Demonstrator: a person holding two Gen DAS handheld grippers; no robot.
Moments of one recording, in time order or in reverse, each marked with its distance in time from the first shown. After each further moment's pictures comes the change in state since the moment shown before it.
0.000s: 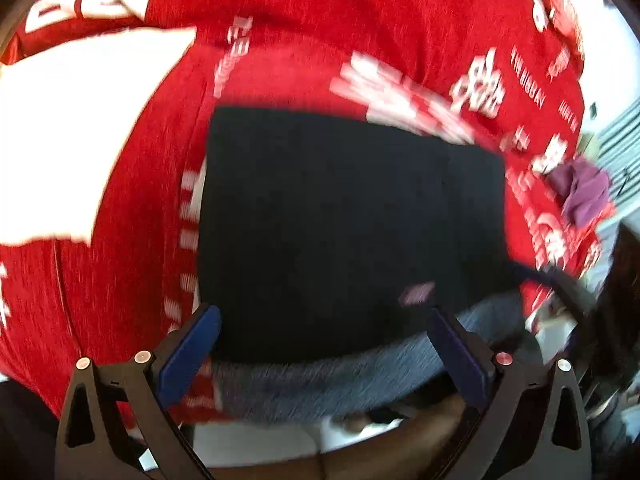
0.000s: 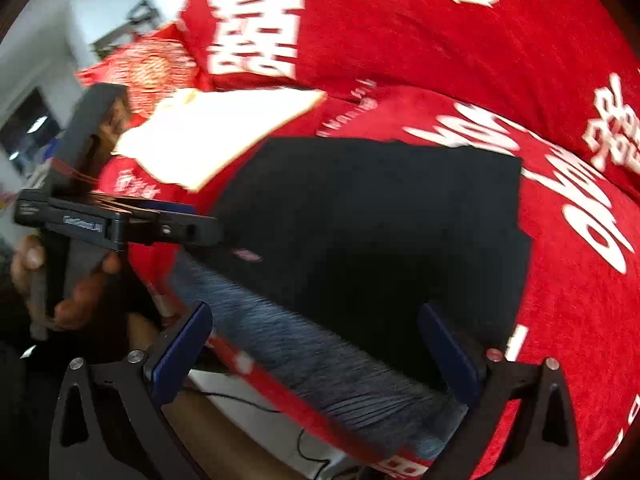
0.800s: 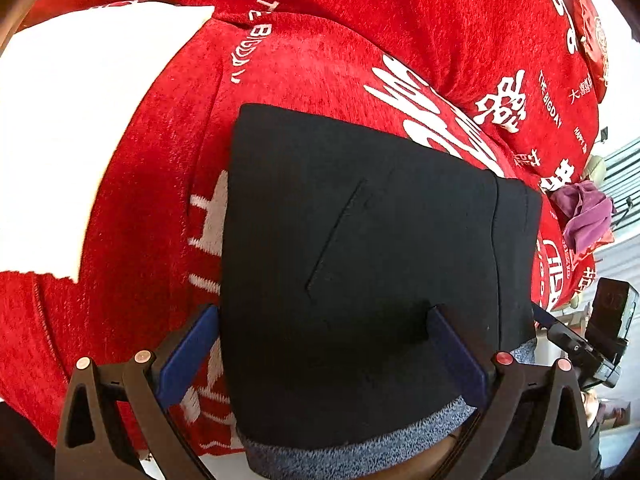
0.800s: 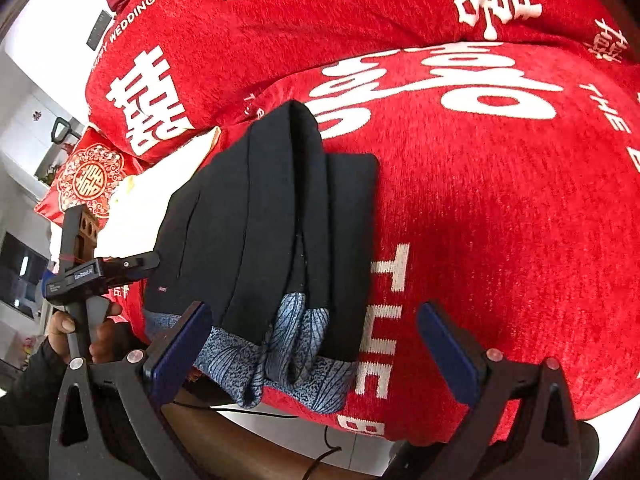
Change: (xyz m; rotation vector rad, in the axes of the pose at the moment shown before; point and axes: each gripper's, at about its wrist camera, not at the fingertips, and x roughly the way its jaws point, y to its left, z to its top) left arm 0.019 0.027 0.051 -0.101 0.000 -0.088; right arm -0.026 -0.119 -0.047 0.498 -0.026 0.021
